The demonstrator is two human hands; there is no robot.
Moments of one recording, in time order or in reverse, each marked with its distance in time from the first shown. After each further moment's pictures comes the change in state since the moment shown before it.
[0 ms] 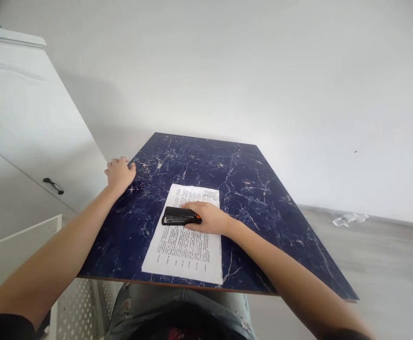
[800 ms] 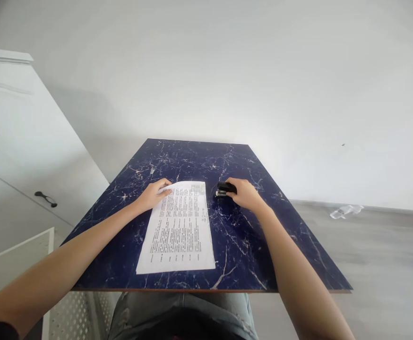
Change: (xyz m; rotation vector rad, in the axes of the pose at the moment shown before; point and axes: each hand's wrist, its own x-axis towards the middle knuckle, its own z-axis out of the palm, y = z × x) left_hand -0.077 0.079 0.019 -0.583 -0.601 0.659; right_hand -0.070 0.085 -0.089 -0.349 0.377 0.439
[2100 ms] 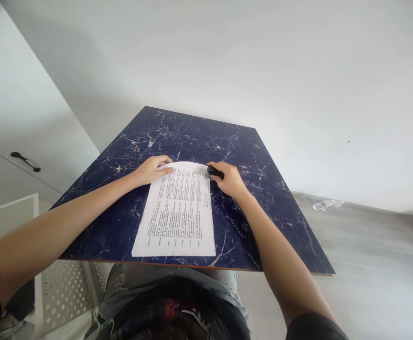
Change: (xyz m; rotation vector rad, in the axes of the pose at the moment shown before) left_hand 0.005 0.006 0.003 -0.124 -0.038 -0.106; right_hand 0.015 -0.041 0.050 0.176 0.120 -0.168
